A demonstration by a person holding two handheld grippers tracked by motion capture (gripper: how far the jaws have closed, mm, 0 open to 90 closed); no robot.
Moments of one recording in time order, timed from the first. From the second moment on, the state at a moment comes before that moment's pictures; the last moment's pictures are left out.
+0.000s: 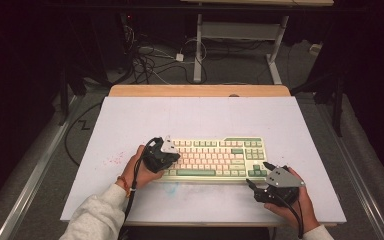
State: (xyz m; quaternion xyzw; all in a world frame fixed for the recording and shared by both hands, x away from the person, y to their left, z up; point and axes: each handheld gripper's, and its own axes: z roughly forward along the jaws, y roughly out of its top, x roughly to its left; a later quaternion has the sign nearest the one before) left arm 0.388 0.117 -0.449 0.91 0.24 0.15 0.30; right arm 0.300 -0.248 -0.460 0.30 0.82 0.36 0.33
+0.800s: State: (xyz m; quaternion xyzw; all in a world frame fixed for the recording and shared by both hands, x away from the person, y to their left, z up) left arm 0.384 0.116 -0.453 0.92 0.23 0.16 0.29; right arm 0.300 -0.247 -0.459 0.29 0.82 0.35 0.33
